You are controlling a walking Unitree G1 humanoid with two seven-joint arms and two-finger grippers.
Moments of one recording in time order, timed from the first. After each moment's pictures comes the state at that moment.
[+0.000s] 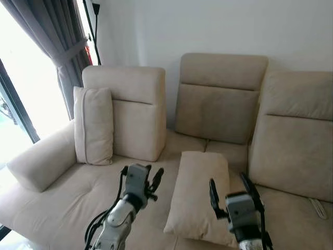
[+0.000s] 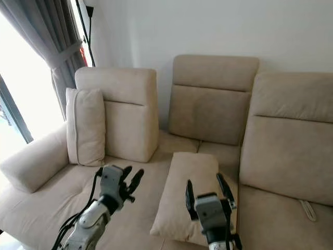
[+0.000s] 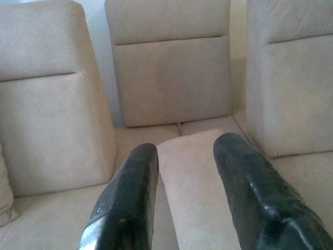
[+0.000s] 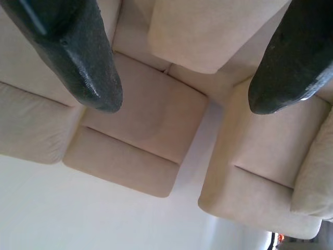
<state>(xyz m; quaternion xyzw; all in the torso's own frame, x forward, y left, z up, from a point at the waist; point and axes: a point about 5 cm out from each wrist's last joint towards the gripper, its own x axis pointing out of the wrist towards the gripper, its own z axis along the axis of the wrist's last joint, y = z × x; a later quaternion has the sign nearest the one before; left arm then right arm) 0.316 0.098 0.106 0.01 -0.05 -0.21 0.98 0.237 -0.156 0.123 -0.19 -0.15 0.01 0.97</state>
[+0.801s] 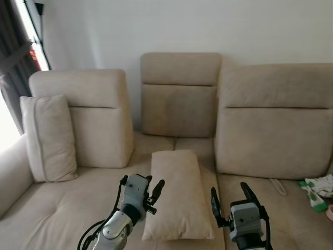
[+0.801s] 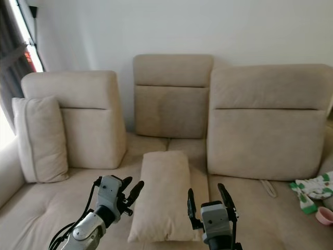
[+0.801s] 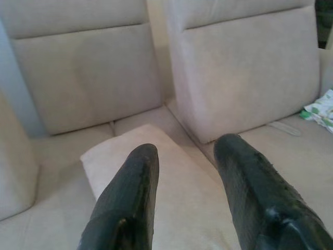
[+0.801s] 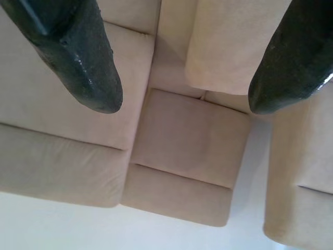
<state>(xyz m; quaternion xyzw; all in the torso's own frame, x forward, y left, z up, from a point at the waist) 0.299 0.098 0.102 0.02 -0.02 -0.24 0.97 0.234 -0.154 0.111 -0.14 -0.14 0.02 0.98</state>
